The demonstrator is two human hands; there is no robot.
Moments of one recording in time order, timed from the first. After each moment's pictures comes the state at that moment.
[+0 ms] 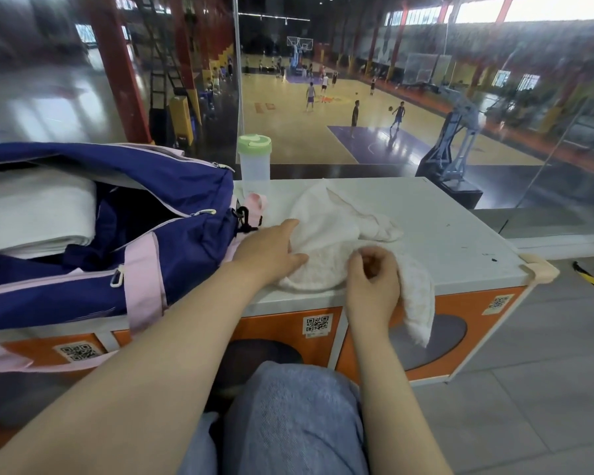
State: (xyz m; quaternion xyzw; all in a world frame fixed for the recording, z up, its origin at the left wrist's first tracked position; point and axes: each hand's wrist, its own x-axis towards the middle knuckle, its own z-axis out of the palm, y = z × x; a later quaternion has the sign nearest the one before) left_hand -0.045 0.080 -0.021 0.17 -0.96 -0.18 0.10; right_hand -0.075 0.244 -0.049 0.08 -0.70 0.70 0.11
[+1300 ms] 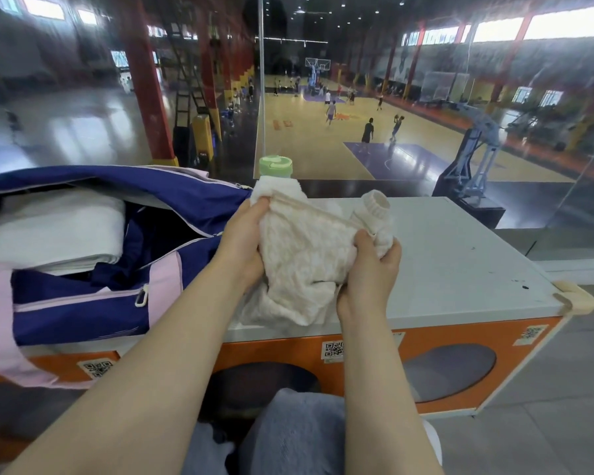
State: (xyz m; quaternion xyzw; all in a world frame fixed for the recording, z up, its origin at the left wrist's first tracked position) left_hand -0.023 0.059 0.031 0.17 -0.44 -0.83 0.28; right_hand -0.082 0.192 -0.003 0.00 -0.47 0.88 -0.07
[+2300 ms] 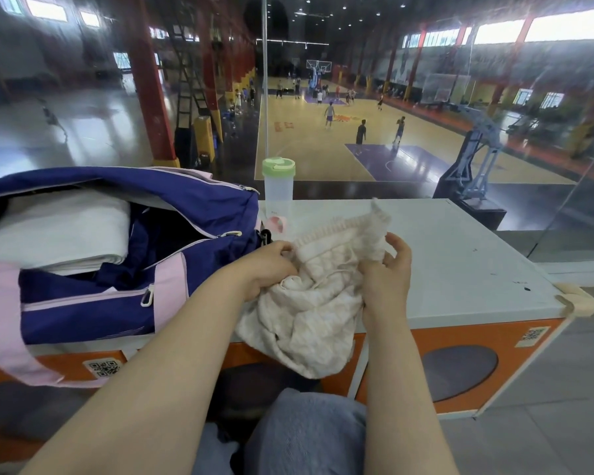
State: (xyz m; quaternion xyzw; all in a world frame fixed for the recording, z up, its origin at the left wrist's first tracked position) left_hand -0.024 0.055 0.002 0.28 -0.78 -0.56 0.01; right_hand -0.100 0.212 -0.018 0.06 -0.65 0.76 -0.04
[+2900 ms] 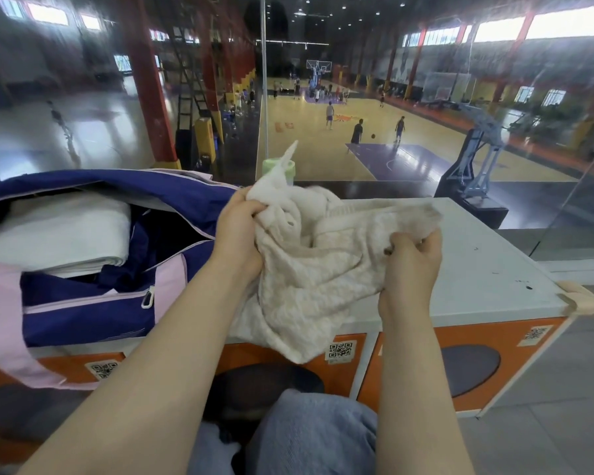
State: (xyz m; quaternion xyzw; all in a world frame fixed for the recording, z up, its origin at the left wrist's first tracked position) left_hand -0.013 0.060 0.048 0.20 -0.45 -0.79 0.36; right_hand -0.097 0.228 0.017 0.08 -0.55 0.83 0.04
